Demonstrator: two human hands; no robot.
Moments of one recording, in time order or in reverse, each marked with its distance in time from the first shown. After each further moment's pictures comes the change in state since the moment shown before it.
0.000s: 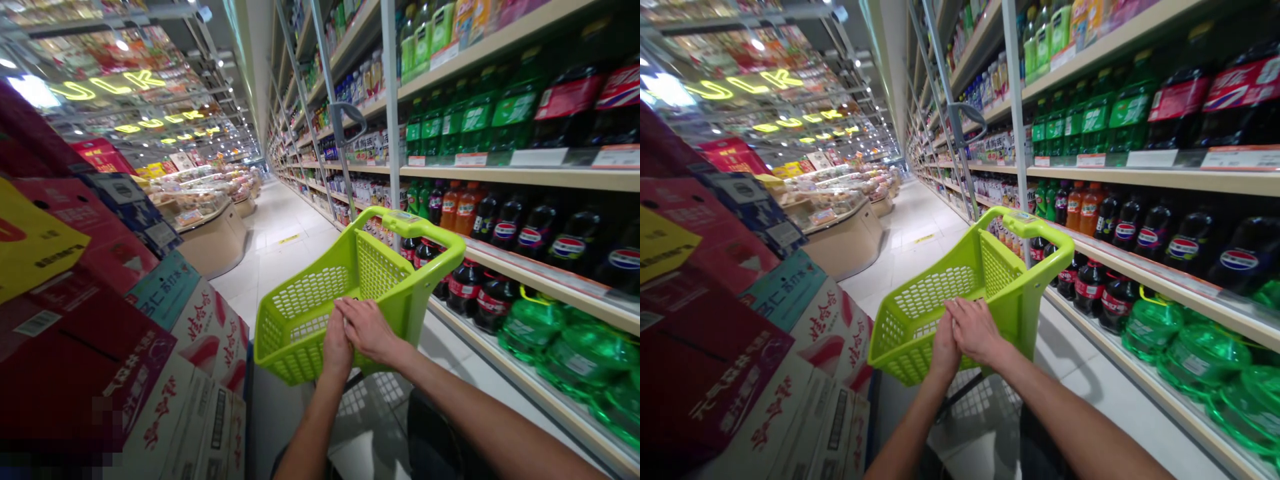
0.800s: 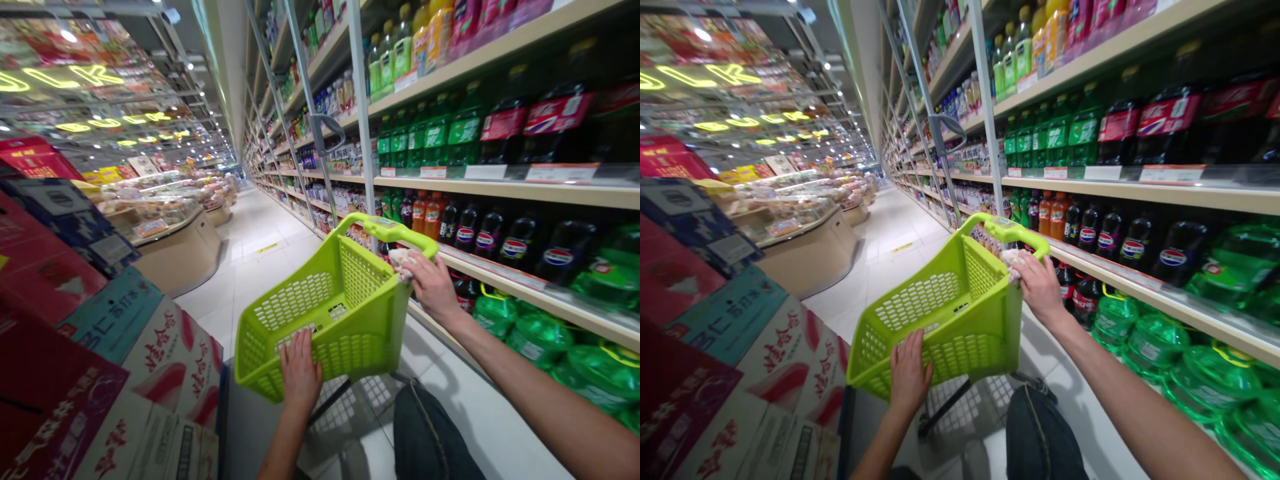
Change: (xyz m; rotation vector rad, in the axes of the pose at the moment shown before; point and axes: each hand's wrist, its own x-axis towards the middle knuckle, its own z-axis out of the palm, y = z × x) left_hand -0.018 -0.010 -0.039 0.531 -0.286 -0.062; right_hand -0.038 0.127 -0.076 -0.459 0.578 0.061
